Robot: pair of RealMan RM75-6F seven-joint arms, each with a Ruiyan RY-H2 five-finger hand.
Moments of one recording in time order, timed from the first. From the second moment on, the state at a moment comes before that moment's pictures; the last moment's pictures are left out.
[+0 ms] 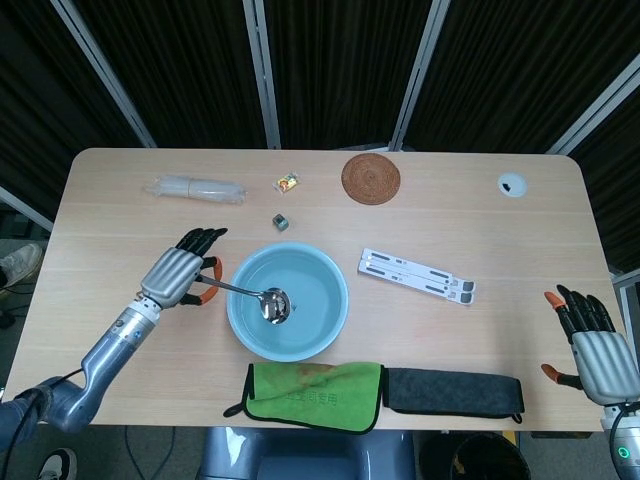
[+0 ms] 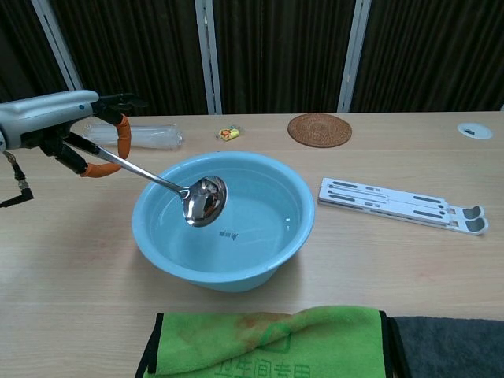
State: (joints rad) left arm -0.67 -1.42 -0.12 -1.42 1.38 0.98 -0.03; right arm 0.10 -1.06 0.03 -1.57 -1.53 1.41 0.05
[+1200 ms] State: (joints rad) left arm -0.81 -1.62 -0.17 -1.23 1.27 0.82 0.05; right arm 0.12 -1.05 0.02 -1.55 -1.52 1.36 0.11
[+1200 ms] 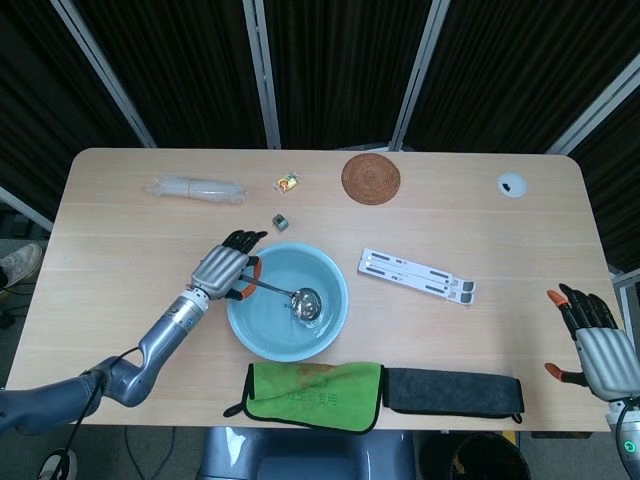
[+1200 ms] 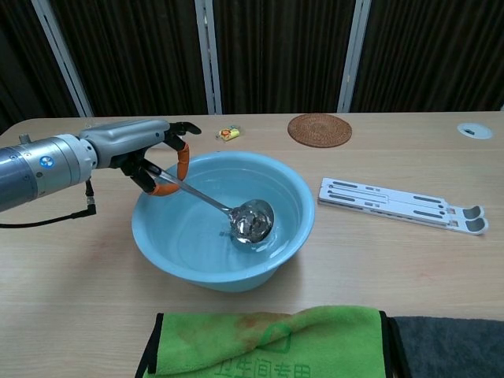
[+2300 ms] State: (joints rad) left arm -0.77 -1.26 -0.16 -1.68 1.09 0.71 -0.01; right arm 0.09 -1.06 0.01 -1.55 -1.56 1.45 0.06
